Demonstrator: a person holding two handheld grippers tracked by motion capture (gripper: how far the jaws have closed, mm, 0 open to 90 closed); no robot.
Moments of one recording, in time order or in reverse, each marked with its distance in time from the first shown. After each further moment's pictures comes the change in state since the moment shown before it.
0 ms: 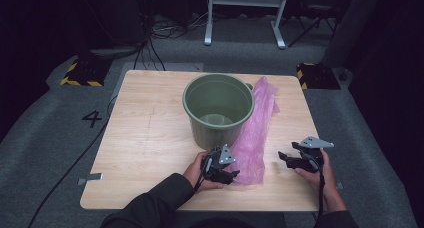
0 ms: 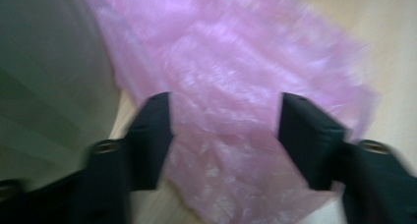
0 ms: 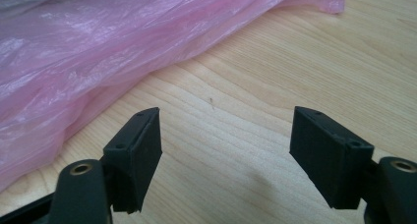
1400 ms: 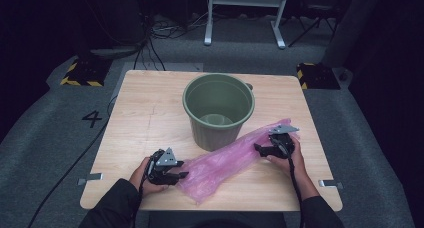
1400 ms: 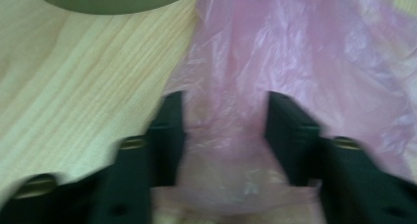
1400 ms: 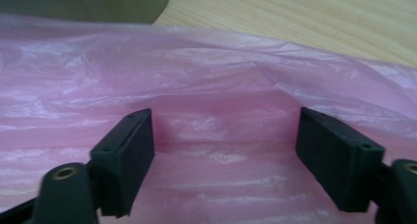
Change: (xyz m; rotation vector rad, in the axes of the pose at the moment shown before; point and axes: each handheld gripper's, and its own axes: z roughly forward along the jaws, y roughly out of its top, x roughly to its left) left arm 0.070 -0.113 -0.096 -0.035 -0.074 -0.114; right arm 0.037 0.044 0.072 0.096 0.022 0.013
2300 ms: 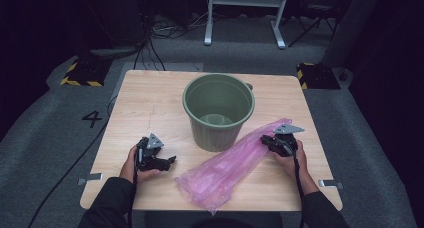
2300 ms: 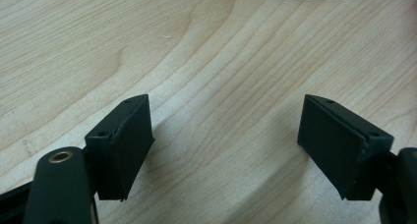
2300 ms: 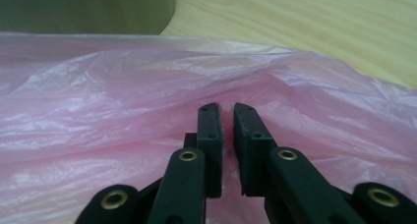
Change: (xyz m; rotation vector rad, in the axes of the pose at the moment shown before) left arm 0.046 -0.006 -0.008 0.029 0.315 -0.176; right arm -0.013 -0.003 -0.006 -0.083 0.037 -0.043
